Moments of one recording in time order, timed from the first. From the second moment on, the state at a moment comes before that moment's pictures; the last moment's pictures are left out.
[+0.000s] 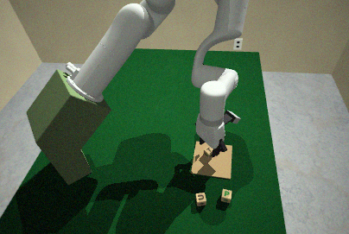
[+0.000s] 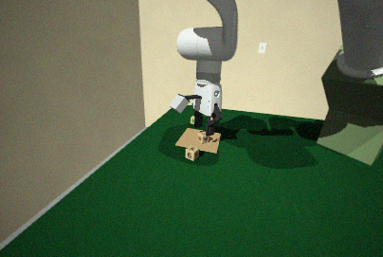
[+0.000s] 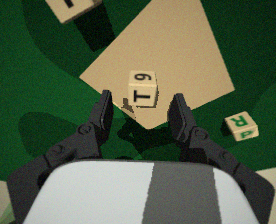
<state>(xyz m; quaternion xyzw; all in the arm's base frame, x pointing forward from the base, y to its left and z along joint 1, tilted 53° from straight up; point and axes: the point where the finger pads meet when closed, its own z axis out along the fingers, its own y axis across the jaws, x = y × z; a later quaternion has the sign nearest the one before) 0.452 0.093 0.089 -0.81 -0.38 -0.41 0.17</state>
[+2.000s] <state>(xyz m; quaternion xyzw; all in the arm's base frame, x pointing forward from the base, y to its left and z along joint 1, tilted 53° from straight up) 0.471 0.113 0.069 -0.81 -0.38 -0.41 0.17</state>
